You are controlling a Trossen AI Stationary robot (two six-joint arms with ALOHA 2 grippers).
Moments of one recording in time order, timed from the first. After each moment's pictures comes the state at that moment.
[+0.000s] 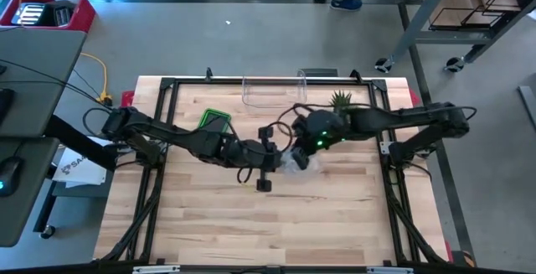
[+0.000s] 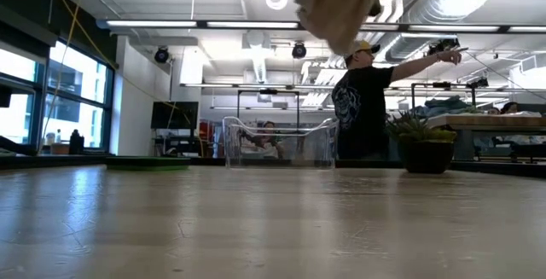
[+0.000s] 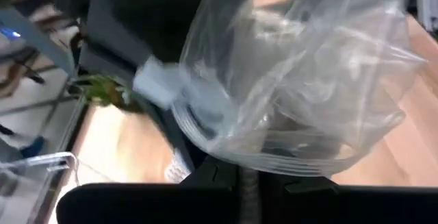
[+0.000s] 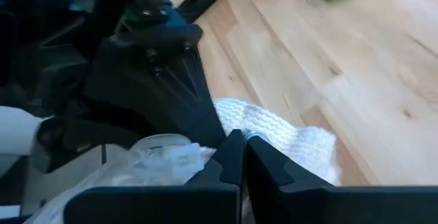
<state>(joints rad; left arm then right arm) -0.21 1.66 1.43 -0.31 -0.37 0.15 0.09 1.44 1.28 -0.49 -0.11 0.73</state>
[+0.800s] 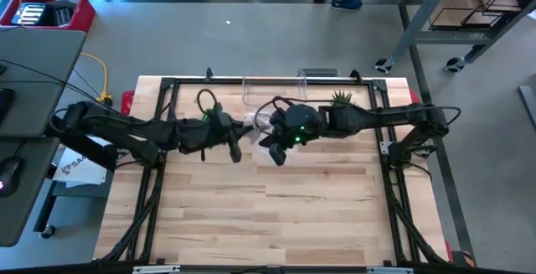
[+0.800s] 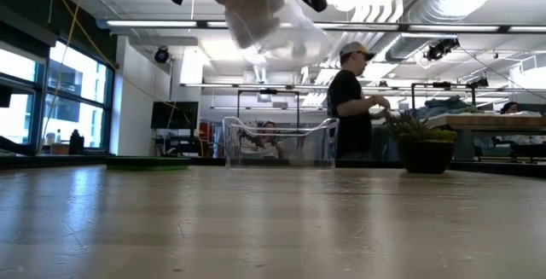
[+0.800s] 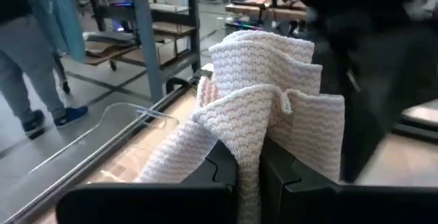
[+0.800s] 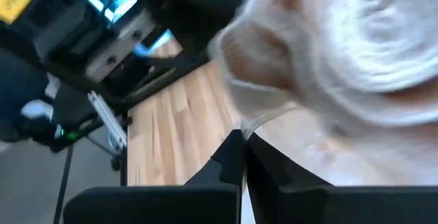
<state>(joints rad) -0.16 1.16 0.87 0.08 -0.58 -0.15 0.04 1.64 1.49 -0.40 -0.02 0.53</state>
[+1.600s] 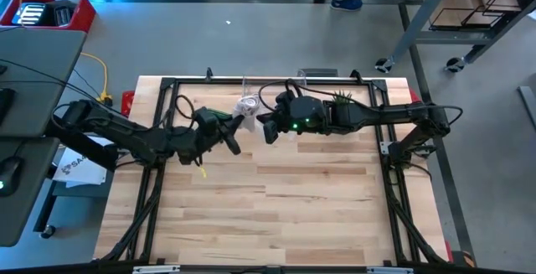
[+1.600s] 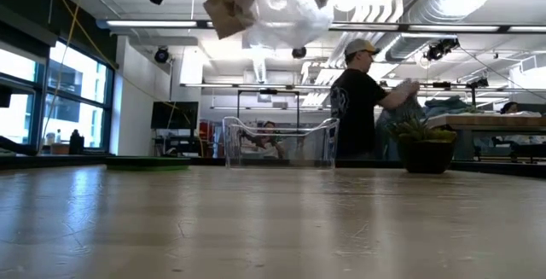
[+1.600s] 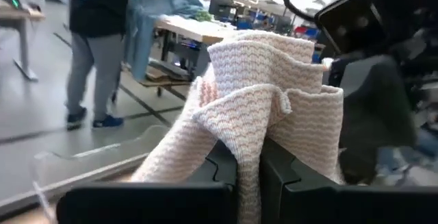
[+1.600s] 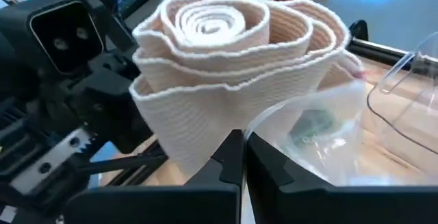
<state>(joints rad) -0.26 1.16 0.76 0.42 -0.96 -0.26 0.01 1.62 1.49 -0.26 0.28 0.68</state>
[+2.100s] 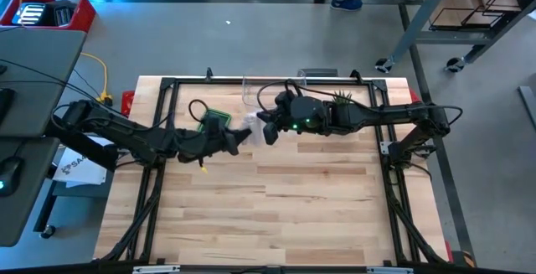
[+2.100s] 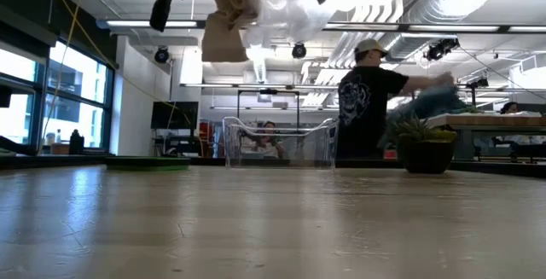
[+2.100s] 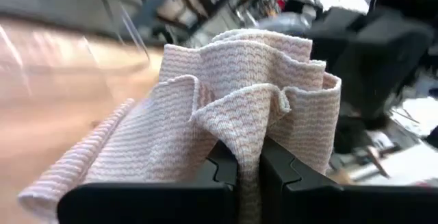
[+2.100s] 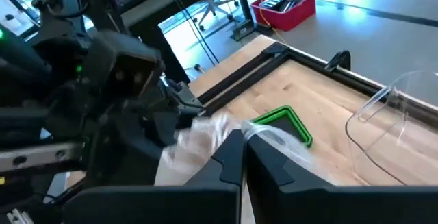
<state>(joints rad) -0.25 1.16 0.76 0.20 -0.71 -1.02 0.02 1.63 1.49 -0.24 0.34 0.53</state>
